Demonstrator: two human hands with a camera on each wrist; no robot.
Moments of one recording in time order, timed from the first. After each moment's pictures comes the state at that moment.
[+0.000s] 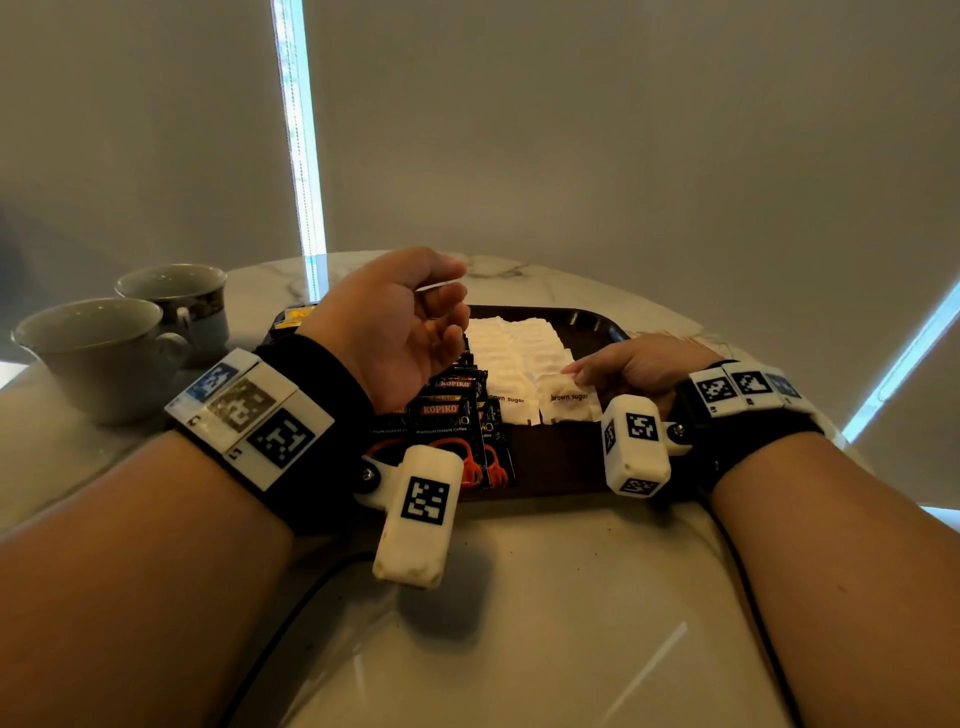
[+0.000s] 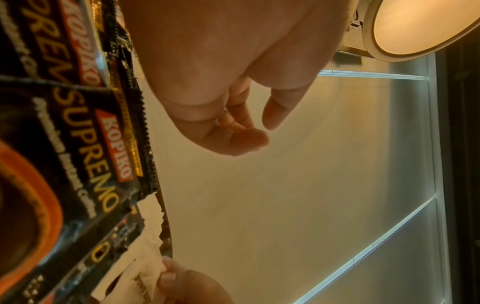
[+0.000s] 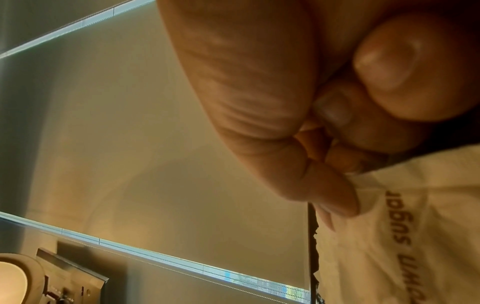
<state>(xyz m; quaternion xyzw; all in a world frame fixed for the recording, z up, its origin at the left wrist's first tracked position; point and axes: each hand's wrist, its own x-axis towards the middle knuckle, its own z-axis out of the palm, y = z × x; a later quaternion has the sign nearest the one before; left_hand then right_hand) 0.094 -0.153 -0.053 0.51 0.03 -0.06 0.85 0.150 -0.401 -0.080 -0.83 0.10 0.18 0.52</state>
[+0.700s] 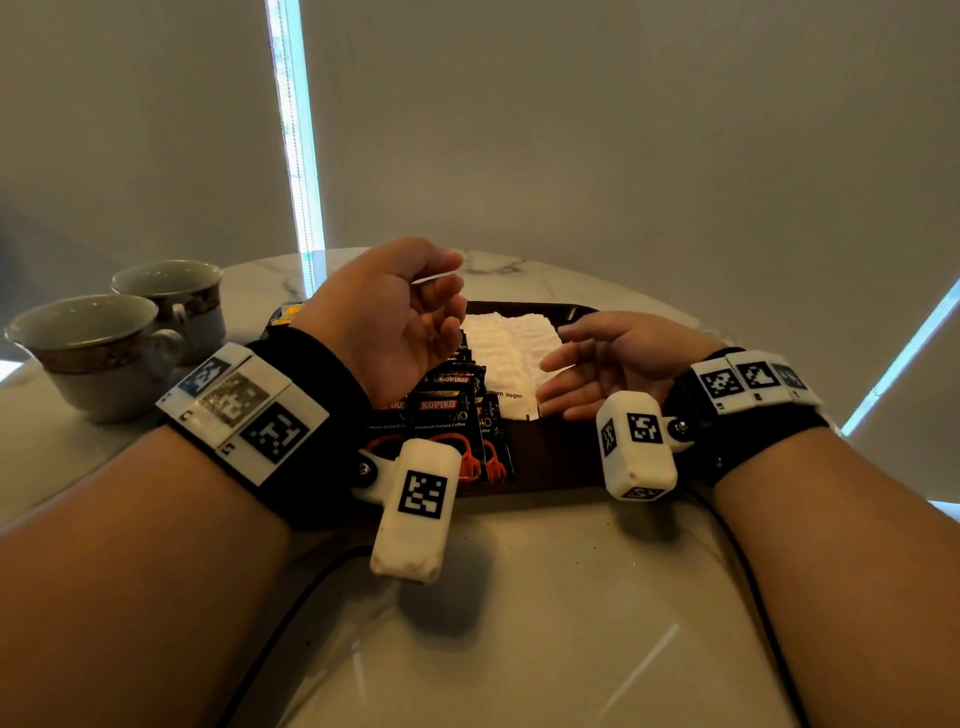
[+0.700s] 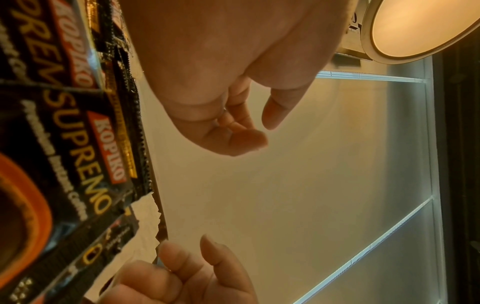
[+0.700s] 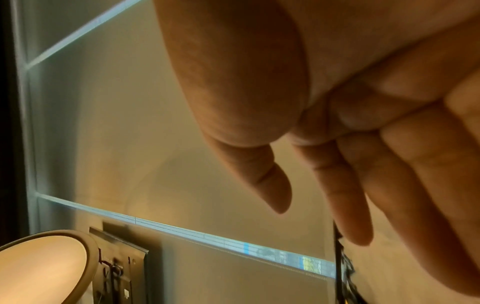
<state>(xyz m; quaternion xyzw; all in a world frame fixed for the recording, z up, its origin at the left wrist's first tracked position) 0.093 -0.153 -0.051 0.51 0.02 -0.06 0.86 0.137 -0.388 -0.064 -0.74 0.06 0.27 0.61</state>
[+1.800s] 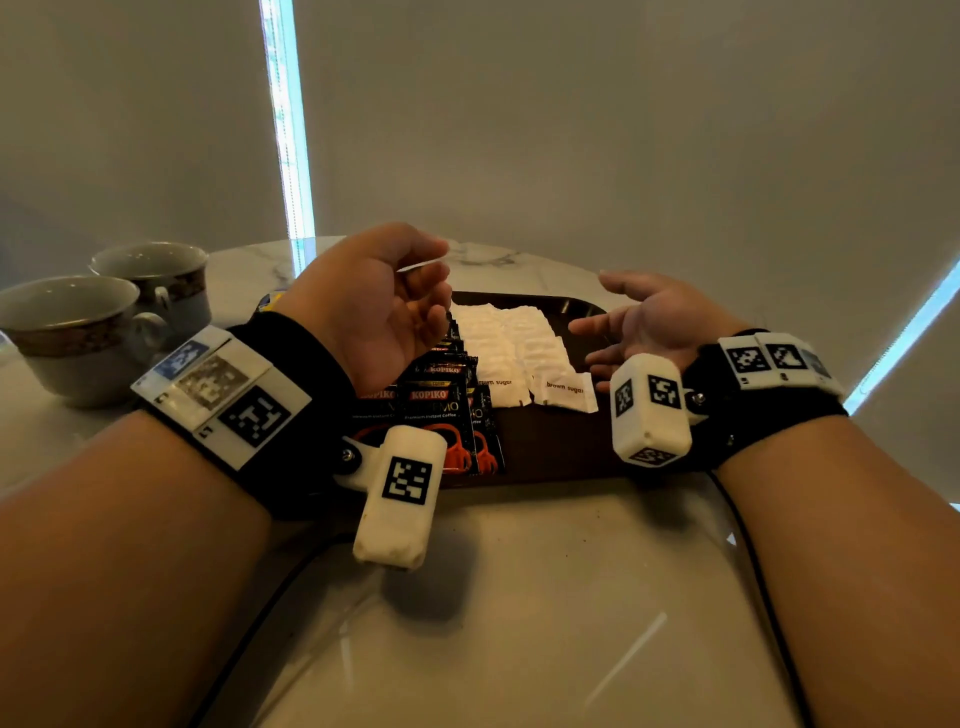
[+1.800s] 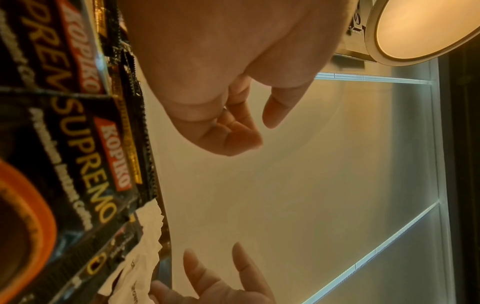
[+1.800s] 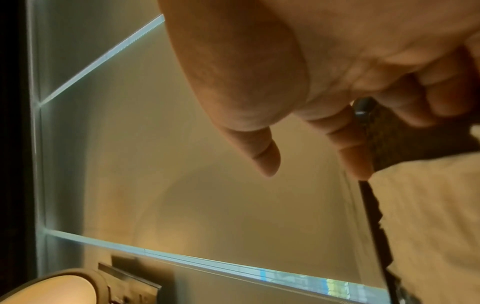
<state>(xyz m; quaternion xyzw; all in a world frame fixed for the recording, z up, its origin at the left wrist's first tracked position) 0.094 -0.151 -0.052 0.50 0.03 -0.06 0.86 0.142 -0.404 -0.052 -0.73 0.14 0.20 0.64</state>
